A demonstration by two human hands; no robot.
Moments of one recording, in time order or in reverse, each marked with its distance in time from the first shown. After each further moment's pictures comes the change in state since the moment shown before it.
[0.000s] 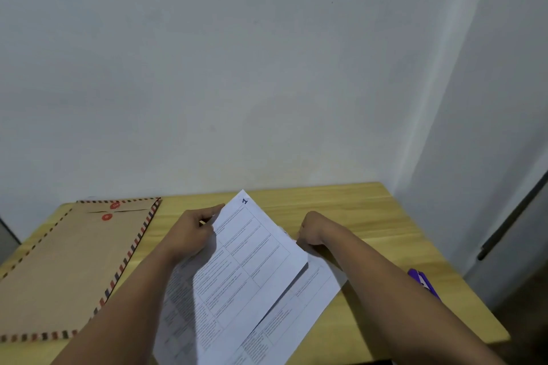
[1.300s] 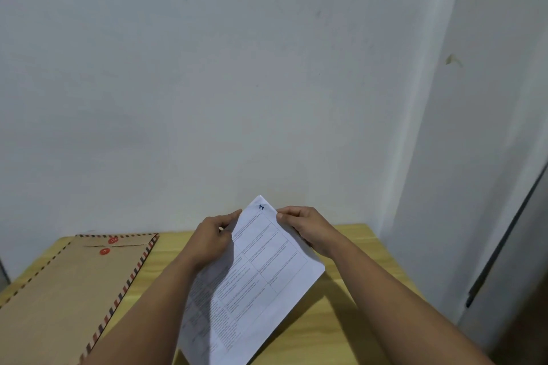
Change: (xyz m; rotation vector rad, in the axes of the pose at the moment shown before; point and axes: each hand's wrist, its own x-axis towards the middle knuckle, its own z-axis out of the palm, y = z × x) left_hand 0.009 0.075 0.009 0.003 0.042 0.137; right_hand -0.091 -0.031 -0.070 0.948 0.063 -0.509
